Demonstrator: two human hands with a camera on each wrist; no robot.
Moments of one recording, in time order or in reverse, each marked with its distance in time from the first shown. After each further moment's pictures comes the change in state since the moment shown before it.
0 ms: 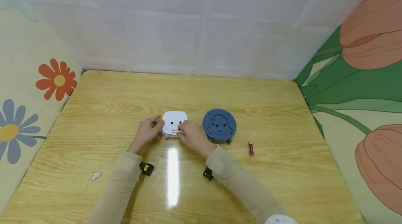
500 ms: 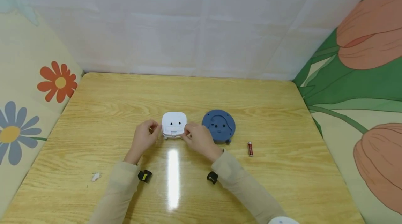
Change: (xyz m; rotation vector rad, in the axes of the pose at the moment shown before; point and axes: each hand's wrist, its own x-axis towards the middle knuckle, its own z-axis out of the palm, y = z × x) left_hand -0.025 0.017 0.001 0.196 0.183 0.179; right_hand -0.021 0.003 -0.012 0.110 0.075 0.054
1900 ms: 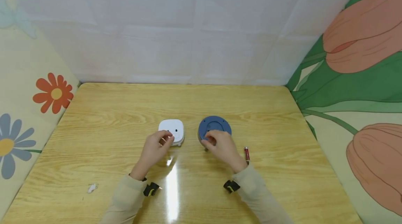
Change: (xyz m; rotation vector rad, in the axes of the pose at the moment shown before) left_hand -0.014 0.040 0.020 -0.092 0.005 0.244; right_hand -0.046 0.039 -0.038 0.086 0.188 0.053
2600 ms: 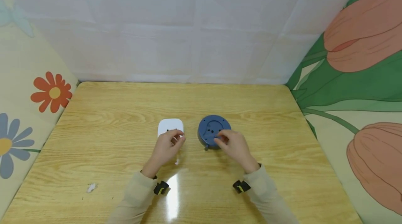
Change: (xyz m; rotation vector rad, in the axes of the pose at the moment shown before) left_hand 0.008 0.014 0.025 -0.051 -0.049 0.046; right_hand -0.016 0.026 -0.018 0.003 0.016 0.075
